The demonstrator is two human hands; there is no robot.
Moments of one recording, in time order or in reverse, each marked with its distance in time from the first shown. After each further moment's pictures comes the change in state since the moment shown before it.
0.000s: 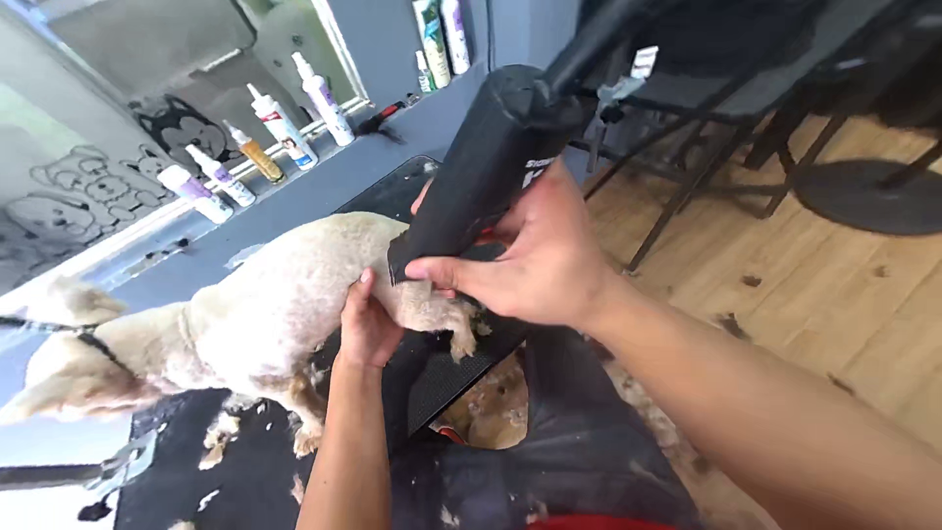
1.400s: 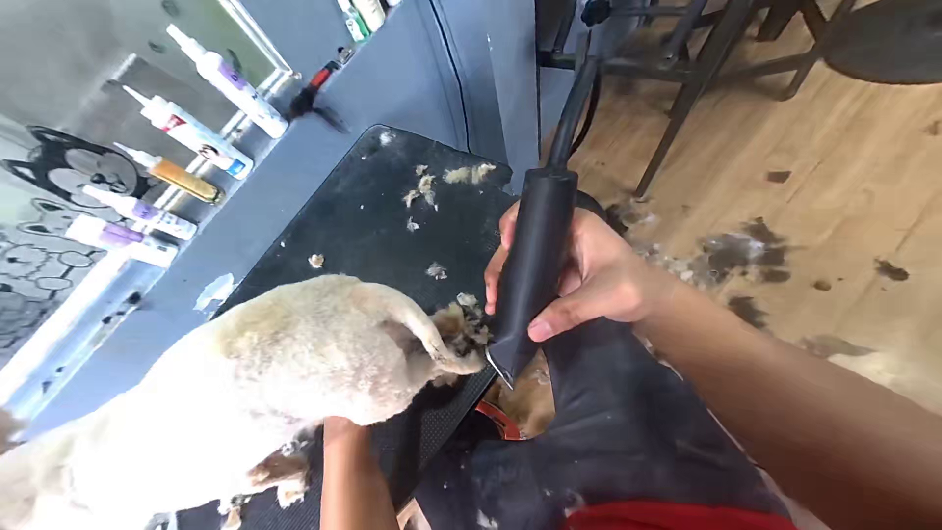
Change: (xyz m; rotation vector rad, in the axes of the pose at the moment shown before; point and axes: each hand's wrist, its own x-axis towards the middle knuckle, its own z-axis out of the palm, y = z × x) left_hand -0.031 -0.012 0.010 1.142 0.834 -0.369; right_hand -0.106 0.106 -0.058 0.785 -0.090 0.445
